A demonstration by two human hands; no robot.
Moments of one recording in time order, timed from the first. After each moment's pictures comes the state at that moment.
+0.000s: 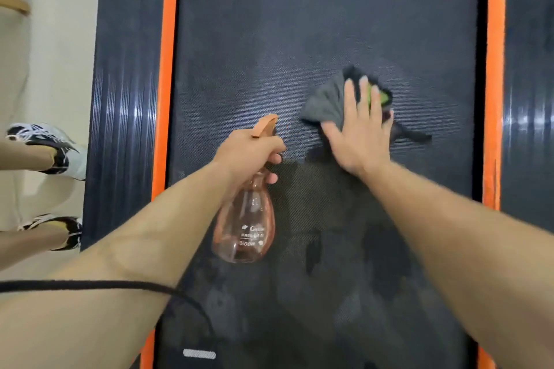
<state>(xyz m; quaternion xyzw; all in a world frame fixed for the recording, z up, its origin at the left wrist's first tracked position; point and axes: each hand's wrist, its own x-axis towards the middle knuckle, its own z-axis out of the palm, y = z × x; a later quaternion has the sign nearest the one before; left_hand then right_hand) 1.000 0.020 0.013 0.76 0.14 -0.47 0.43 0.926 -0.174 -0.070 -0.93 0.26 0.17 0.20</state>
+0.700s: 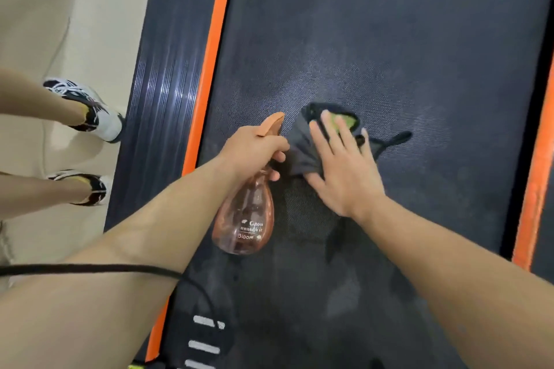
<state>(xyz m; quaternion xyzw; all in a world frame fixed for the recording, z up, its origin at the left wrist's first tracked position) 0.990 0.079 0.007 0.75 0.16 -0.45 0.46 0.886 -0.091 -0.074 -0.98 0.02 0.18 0.13</state>
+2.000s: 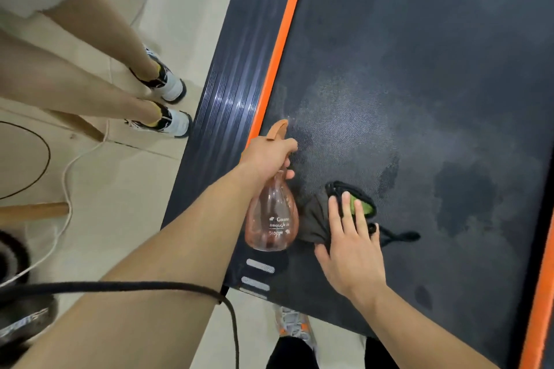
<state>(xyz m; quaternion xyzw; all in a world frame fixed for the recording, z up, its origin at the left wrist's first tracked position) 0.874 0.205 0.026 0.73 0.26 -0.38 0.50 0.677 0.081 -0.024 -0.93 0.11 0.32 0.16</state>
